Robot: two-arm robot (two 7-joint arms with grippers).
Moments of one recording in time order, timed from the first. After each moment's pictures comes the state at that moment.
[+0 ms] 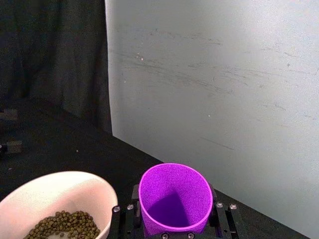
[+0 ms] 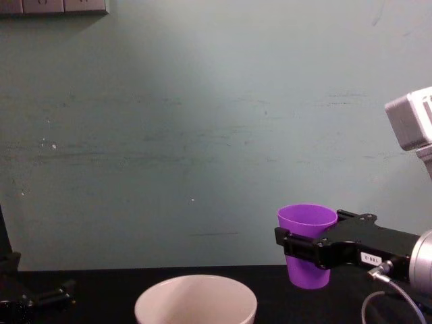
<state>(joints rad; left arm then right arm) -0.20 0.60 0.45 -1.41 -0.25 -0.12 0.03 0.30 0.20 -0.25 -1.34 0.06 -0.04 0.40</state>
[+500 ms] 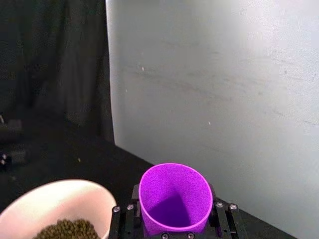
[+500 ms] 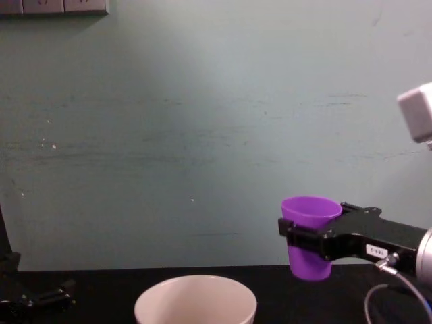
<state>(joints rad) -0.20 0.60 0.45 -1.41 -0.25 -0.12 0.03 0.31 0.21 -0.24 -1.34 0.10 -0.07 0.42</state>
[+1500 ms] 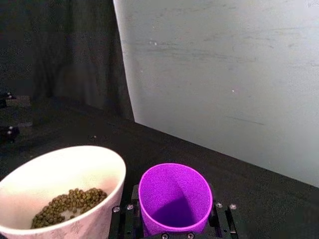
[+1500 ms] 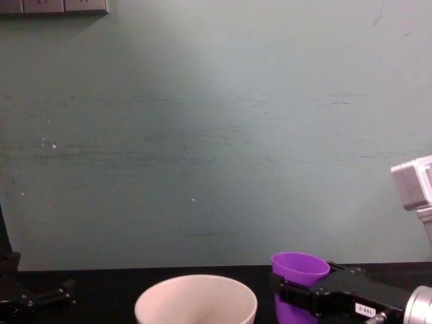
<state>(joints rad) -0.20 0.60 0.45 -1.41 -0.25 -0.12 0.03 0.42 0.19 -0.31 -0.99 0.24 -0.20 0.53</state>
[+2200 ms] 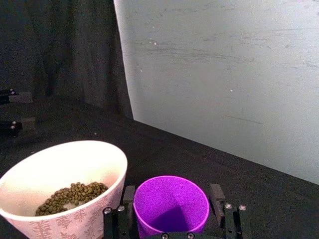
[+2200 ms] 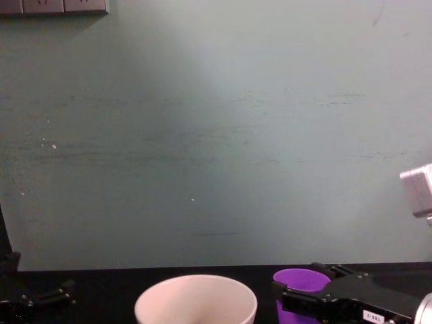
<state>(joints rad) -0.20 0.60 0.45 -1.41 -0.25 -0.12 0.03 0.40 0.22 -0.34 -1.02 0.27 -0.21 0.51</state>
